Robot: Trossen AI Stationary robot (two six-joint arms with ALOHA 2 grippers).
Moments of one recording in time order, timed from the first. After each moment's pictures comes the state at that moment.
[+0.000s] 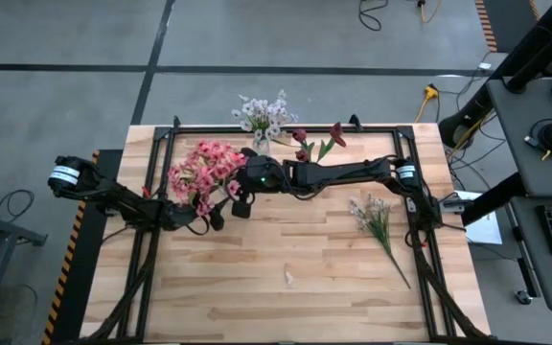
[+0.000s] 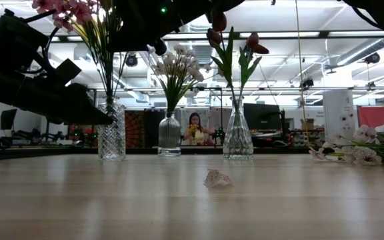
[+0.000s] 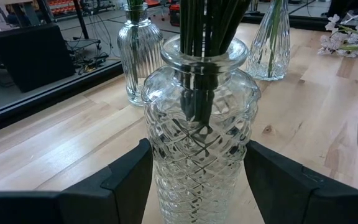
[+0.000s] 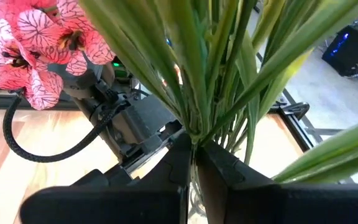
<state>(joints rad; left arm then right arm) -0.18 1.29 0.01 0.88 -0.83 -0.29 -0.05 2.13 1.84 -0.08 0.10 -0.12</state>
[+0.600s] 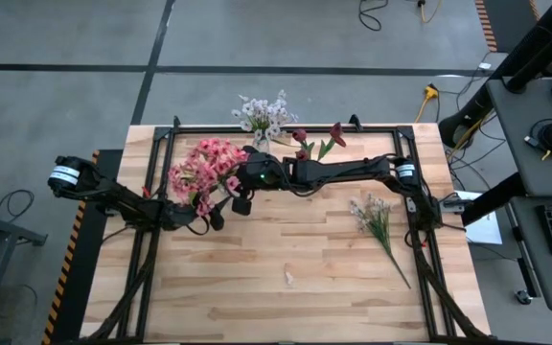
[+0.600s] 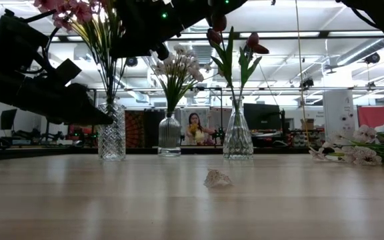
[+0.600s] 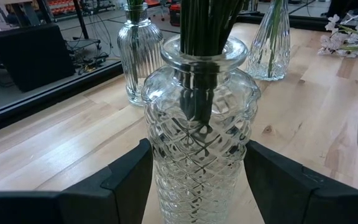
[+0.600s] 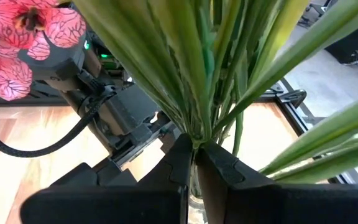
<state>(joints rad) -0.18 1.29 0.01 0.88 -0.83 -0.29 -0.07 2.13 1.84 -0.10 0.10 -0.09</state>
